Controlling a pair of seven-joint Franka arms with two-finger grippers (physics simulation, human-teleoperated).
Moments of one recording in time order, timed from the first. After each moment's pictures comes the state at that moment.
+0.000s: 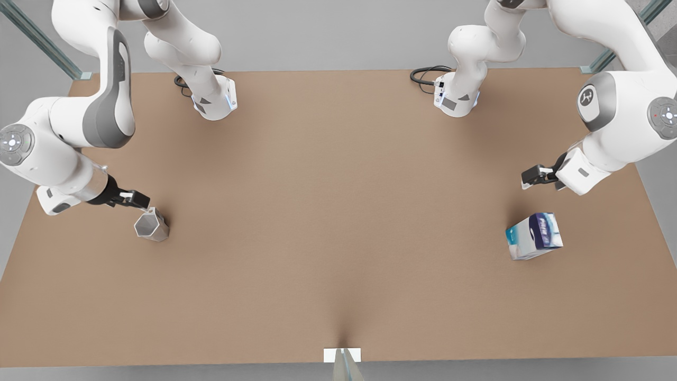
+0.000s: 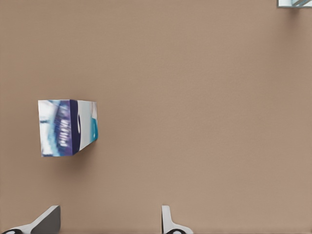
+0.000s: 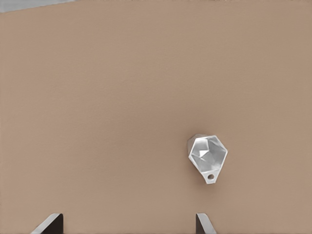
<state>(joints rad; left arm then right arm) -0.15 0.12 0.18 -1.53 -0.08 1.59 0.04 -0.12 0.17 0.11 -1.54 0.00 1.68 0.14</state>
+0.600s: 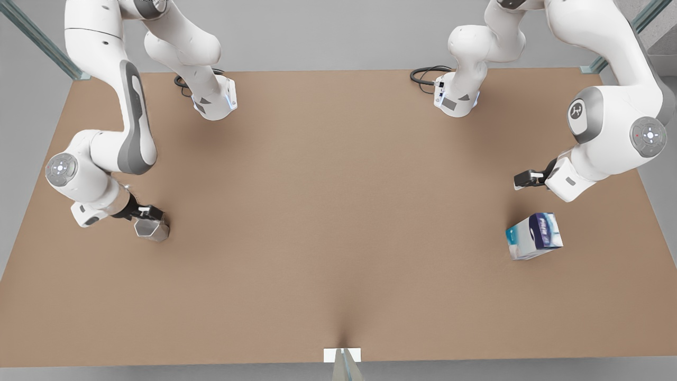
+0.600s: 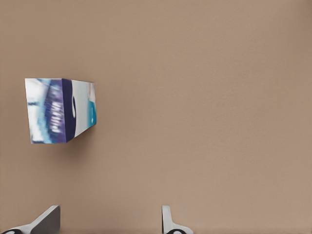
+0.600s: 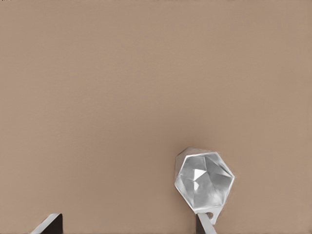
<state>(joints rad) -0.15 0.12 0.18 -1.62 -0.08 1.60 0.04 -0.13 0.16 0.02 -1.98 0.01 2.16 0.02</state>
